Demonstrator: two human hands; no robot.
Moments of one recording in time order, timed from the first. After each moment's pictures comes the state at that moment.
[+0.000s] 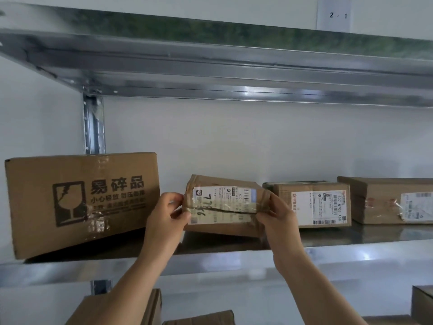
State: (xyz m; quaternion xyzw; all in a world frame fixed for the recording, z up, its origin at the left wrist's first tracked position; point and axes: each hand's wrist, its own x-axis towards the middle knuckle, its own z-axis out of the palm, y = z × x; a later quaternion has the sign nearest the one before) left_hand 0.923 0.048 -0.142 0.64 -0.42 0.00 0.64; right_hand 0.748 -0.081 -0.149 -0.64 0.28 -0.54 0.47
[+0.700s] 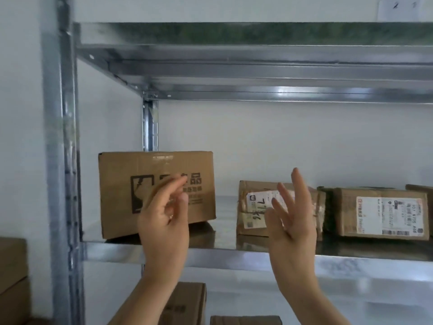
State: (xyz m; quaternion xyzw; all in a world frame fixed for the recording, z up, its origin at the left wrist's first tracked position) left_hand 0.943 0.139 -0.143 0.48 -0.40 0.32 0.71; right_hand 0.804 0.025 -0.151 -0.65 0.07 -0.66 0.36
